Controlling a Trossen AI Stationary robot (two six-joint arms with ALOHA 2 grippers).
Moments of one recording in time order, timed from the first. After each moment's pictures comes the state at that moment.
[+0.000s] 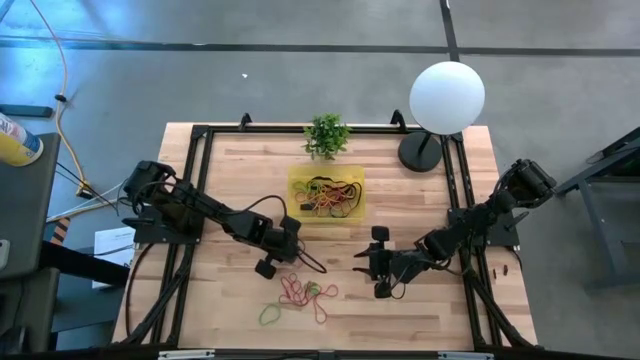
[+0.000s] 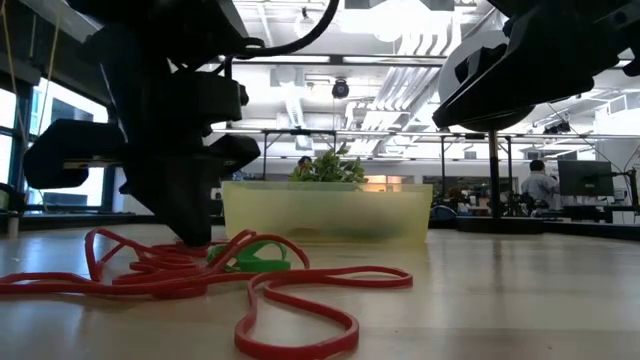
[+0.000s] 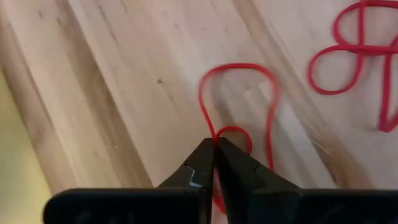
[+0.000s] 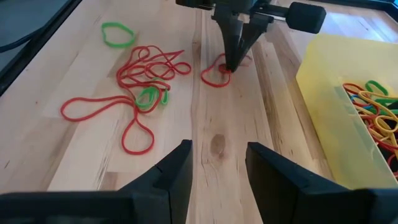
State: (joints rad) left arm -0.13 1.70 0.81 -0.23 -0.07 0.28; right arm 0.56 1.52 0.67 0.24 0.50 0.23
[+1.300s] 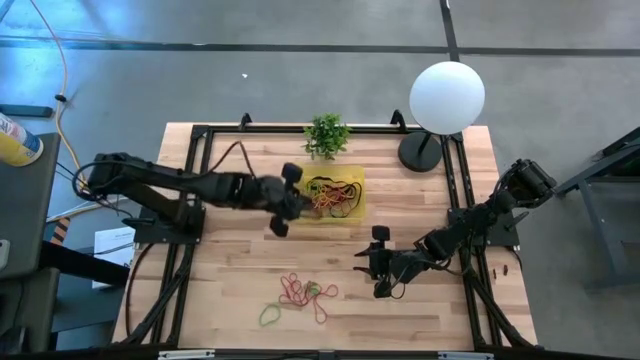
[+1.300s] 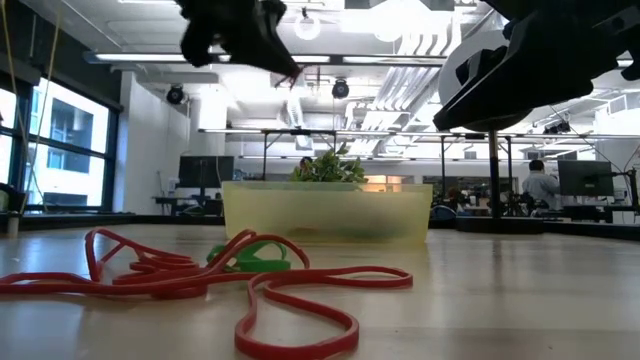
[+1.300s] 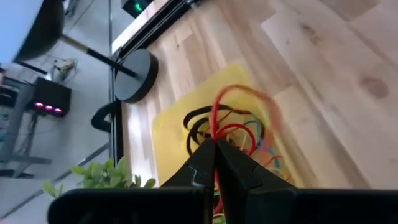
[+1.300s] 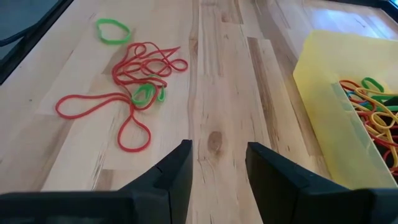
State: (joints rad) left arm 0.05 1.36 1.00 -0.27 -0.27 0.64; right arm 0.56 1.52 0.67 0.23 0.51 0.23
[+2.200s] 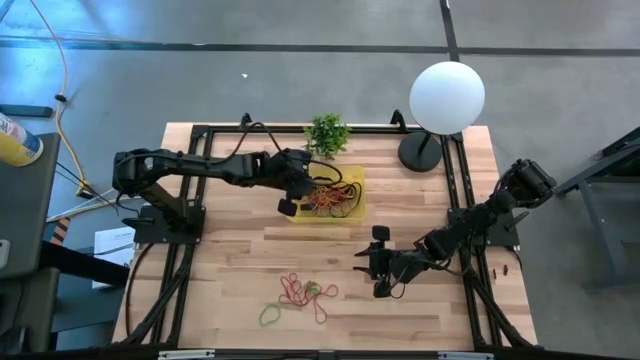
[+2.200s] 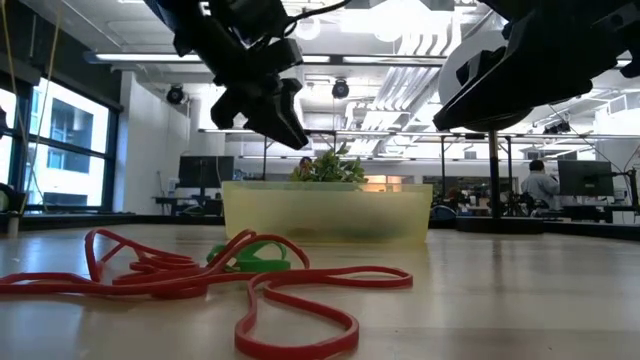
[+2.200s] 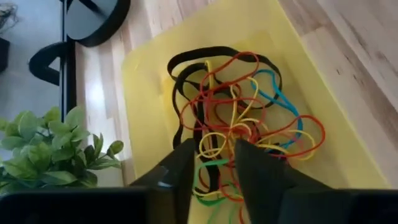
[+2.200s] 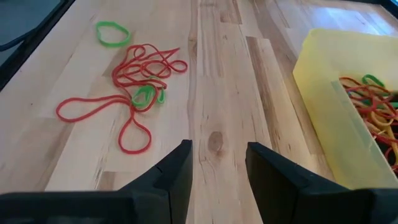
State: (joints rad) left arm 0.33 1.55 1.00 -0.24 -0.01 0.66; right arm 0.56 1.52 0.67 0.23 0.51 0.25
